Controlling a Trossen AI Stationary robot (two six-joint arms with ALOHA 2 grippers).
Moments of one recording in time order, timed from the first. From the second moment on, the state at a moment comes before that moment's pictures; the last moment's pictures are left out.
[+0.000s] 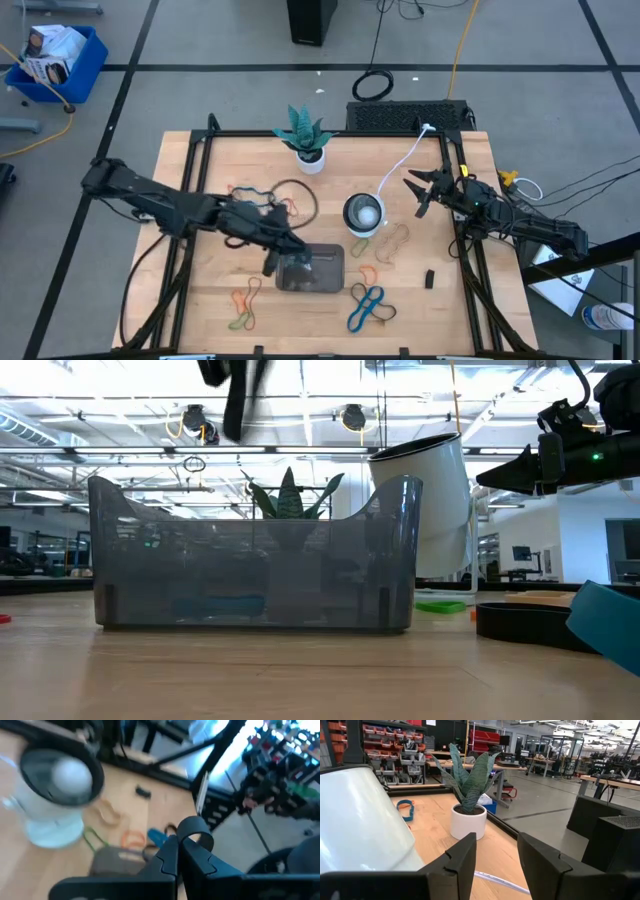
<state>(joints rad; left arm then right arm) -0.28 1.30 0.99 -0.06 -0.02 -0.47 -0.31 0.08 0.02 0.06 0.24 -0.09</state>
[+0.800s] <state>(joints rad) -0.26 1.72 0.99 -0.06 0.17 -0.57 -0.31 0.08 0.02 0.06 0.24 -0.09</state>
